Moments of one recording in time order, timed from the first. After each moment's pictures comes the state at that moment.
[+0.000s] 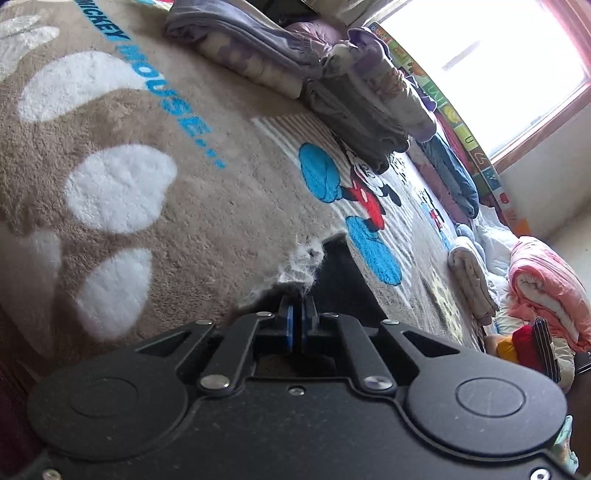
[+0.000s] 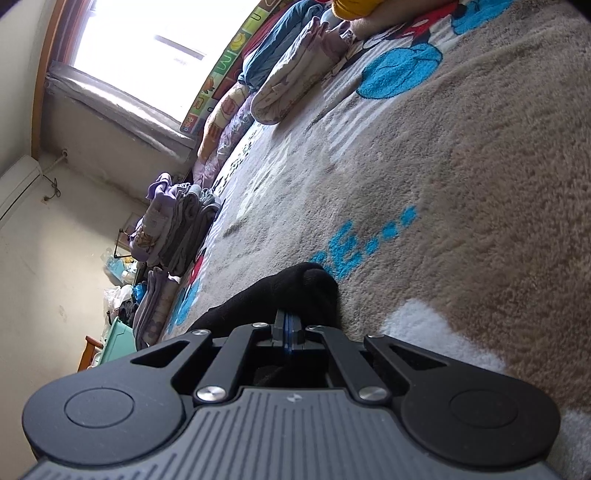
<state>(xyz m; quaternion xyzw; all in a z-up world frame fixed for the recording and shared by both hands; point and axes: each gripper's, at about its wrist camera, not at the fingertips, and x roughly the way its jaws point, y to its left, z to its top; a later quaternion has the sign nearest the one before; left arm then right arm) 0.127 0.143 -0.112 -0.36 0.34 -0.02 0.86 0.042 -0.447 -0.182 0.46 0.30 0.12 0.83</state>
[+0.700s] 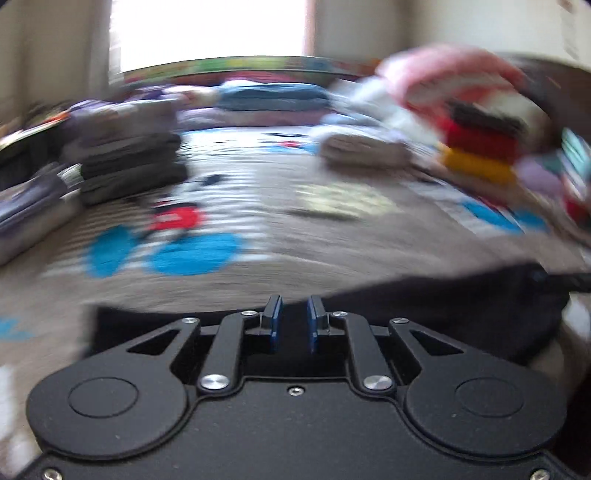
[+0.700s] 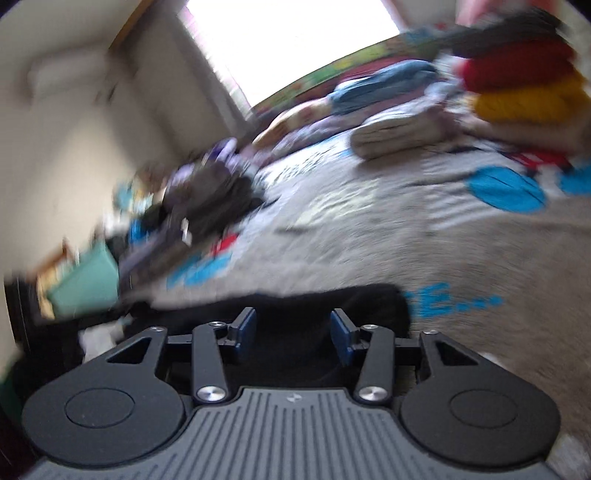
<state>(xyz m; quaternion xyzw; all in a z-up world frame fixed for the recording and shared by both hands) 0.121 -0.051 -0.098 0.09 0.25 -0.23 0.94 0.019 -0.373 -0.114 0.19 0.24 0.17 0.93</state>
